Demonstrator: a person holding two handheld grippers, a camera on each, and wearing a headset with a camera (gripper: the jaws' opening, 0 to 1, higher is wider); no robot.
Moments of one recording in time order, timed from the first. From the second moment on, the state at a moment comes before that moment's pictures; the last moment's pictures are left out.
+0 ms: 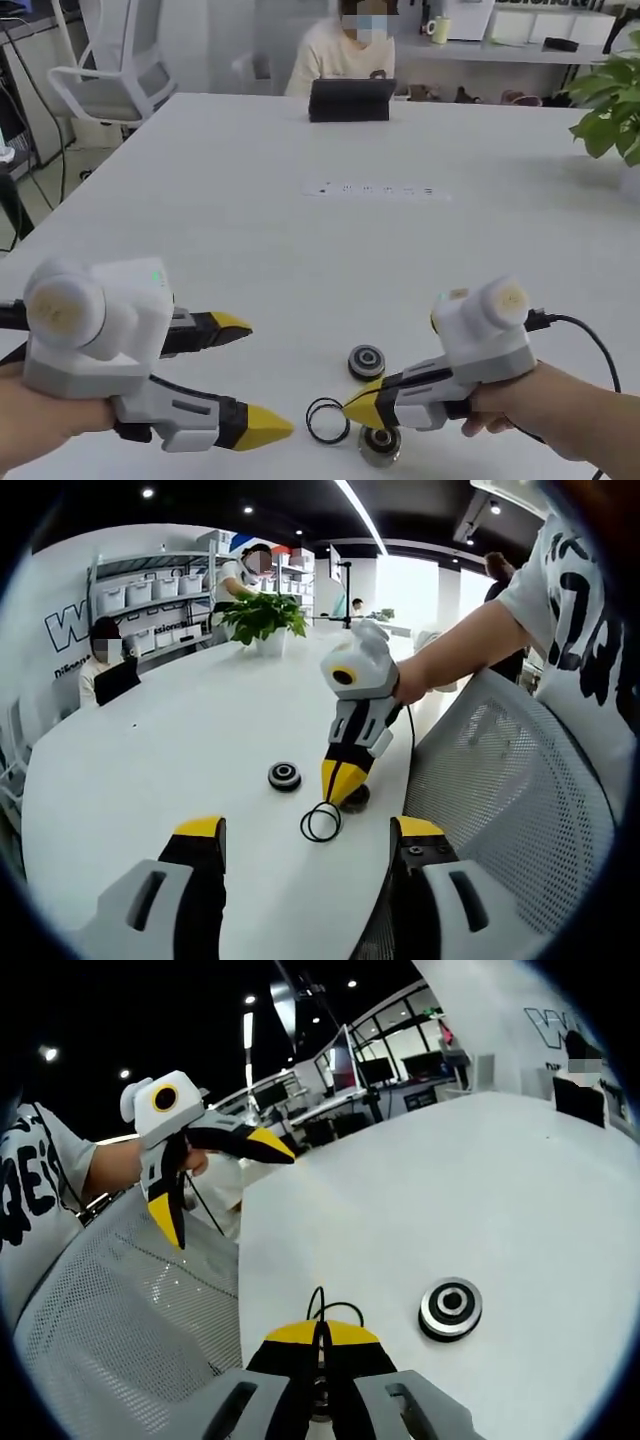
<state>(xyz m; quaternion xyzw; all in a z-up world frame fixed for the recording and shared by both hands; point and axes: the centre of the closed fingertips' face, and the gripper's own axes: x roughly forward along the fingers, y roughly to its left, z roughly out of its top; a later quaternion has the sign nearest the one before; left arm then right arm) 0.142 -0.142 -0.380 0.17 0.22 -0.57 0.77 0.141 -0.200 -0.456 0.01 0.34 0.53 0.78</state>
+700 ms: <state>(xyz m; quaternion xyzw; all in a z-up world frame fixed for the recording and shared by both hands) 0.145 -0.136 -0.383 0.16 0.22 -0.57 0.78 0.149 -0.206 -0.470 -0.01 0.36 0.51 0.78</state>
